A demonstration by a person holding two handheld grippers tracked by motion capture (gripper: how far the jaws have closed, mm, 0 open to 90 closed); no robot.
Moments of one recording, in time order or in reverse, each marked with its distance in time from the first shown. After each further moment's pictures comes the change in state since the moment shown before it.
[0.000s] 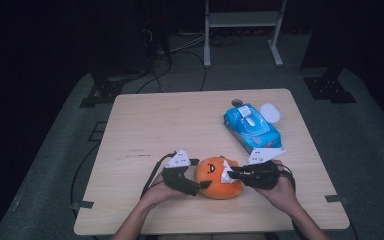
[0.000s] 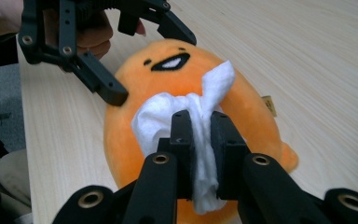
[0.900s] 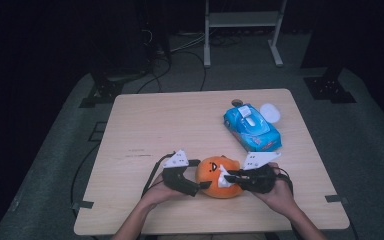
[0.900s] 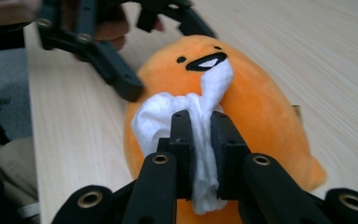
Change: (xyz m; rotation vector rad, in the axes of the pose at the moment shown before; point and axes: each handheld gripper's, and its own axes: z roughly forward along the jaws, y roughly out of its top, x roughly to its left) left arm 0.001 -0.004 -0.003 -0.034 -0.041 0.023; right arm 0.011 0.002 0.005 0.014 0.007 -0.054
